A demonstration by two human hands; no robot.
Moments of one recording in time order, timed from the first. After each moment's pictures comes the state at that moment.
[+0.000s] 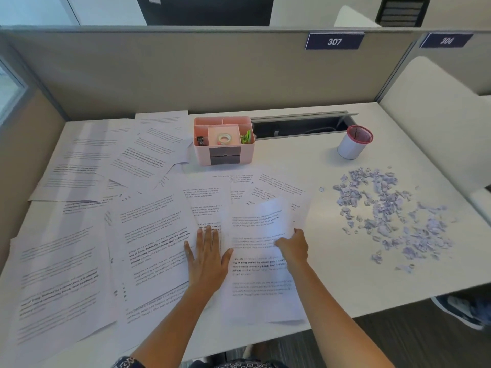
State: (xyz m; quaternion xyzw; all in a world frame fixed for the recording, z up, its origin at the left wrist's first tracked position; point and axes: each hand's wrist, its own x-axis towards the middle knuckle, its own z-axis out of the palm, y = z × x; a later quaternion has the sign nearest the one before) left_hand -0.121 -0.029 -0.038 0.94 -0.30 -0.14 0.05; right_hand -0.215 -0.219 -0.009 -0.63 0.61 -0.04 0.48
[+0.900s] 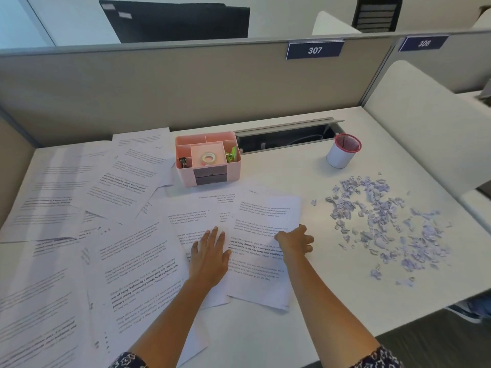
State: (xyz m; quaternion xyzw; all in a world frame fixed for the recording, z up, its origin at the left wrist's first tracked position) left_hand -0.059 -0.091 -0.029 0.90 -0.39 -0.18 0.07; right_hand -0.161 -0.276 0.005 -0.56 0.70 -0.02 0.43
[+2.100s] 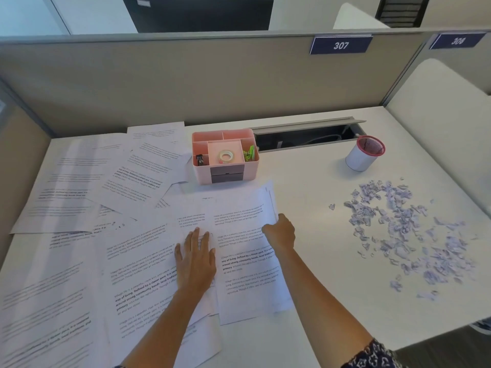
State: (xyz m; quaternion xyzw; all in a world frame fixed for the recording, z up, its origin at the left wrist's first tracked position) left_hand -0.026 -0.045 -0.051 0.95 -0.28 -0.07 0.09; right_hand -0.101 -0.246 0.006 -0.68 0.56 -0.03 0.47
